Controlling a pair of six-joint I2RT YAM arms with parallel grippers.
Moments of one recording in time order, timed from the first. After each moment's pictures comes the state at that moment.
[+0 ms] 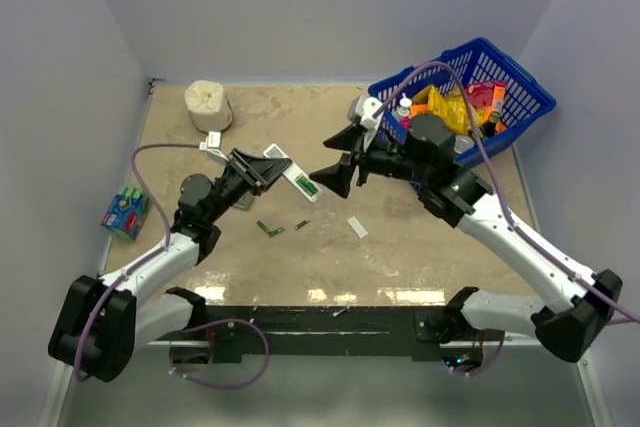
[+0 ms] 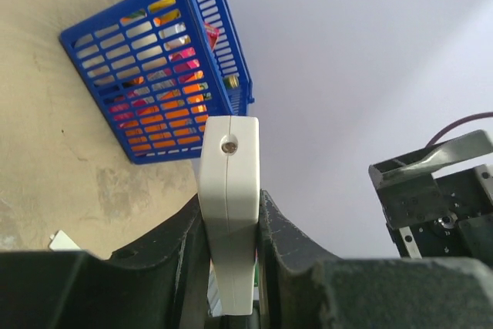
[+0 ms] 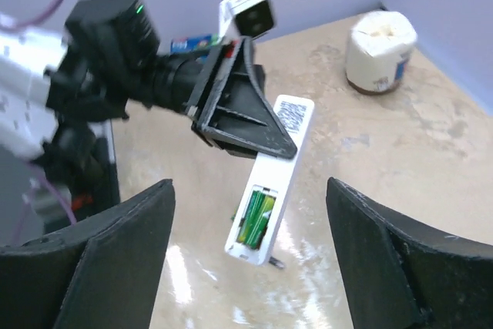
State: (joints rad) left arm -0.35 1.10 0.42 0.79 0.39 -1.32; right arm 0.71 1.20 1.19 -0.12 -0.56 -0.06
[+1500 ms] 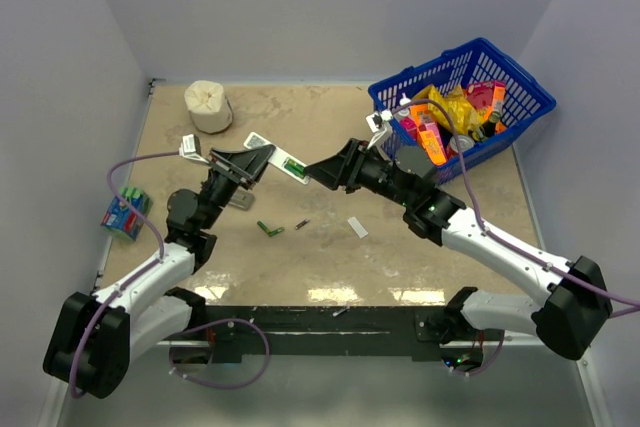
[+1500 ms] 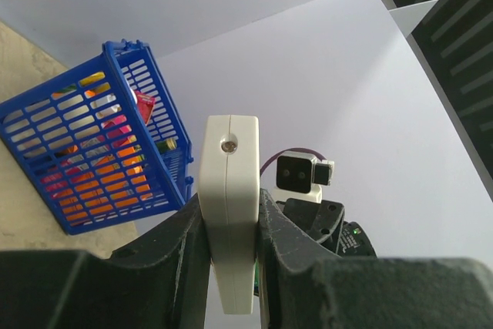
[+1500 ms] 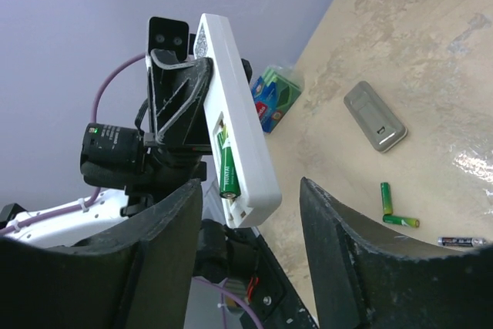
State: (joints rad) left arm -0.35 1.00 0.36 0.99 0.21 -1.43; right arm 0.74 1.18 0.86 0.29 -0.25 0.90
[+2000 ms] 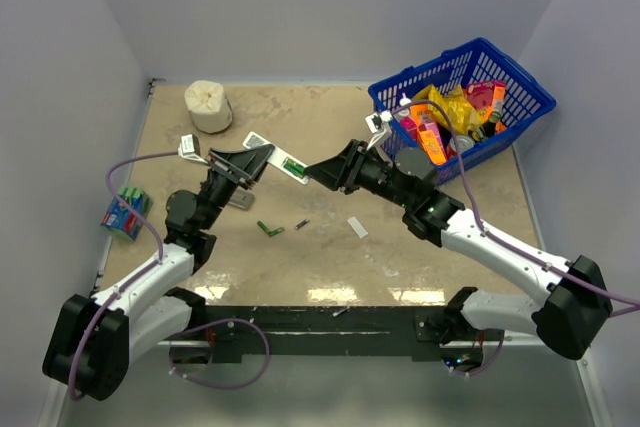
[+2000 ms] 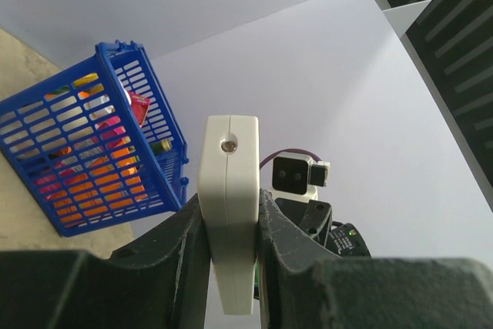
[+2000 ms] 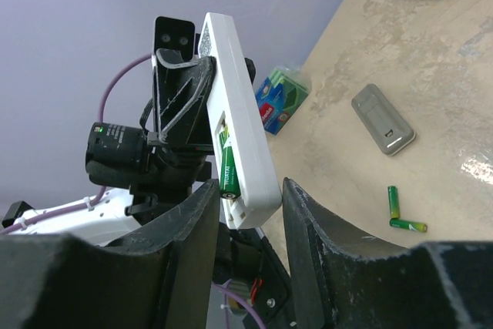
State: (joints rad) left arm -0.35 0.99 0.36 0.99 0.21 -1.44; right arm 0.75 1.18 0.85 0.32 -0.26 0.90
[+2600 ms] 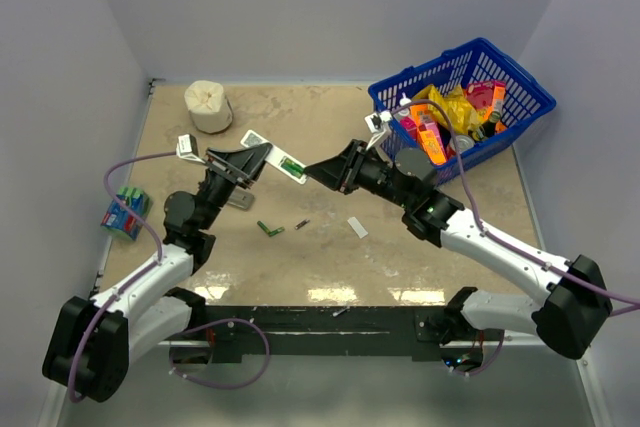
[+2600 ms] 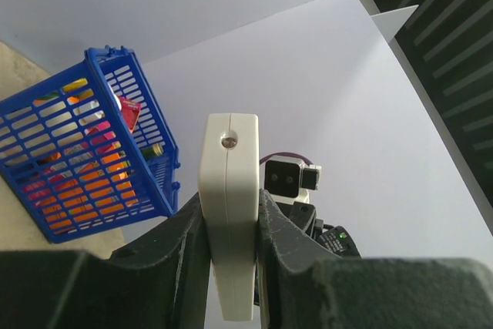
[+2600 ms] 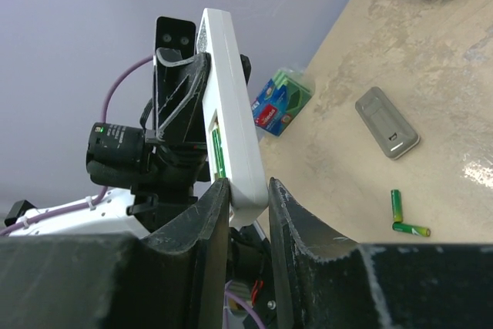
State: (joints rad) left arm -0.35 0.98 0.36 1.00 0.21 -1.46; right arm 0.76 1.18 0.85 0.34 -0.26 0.90
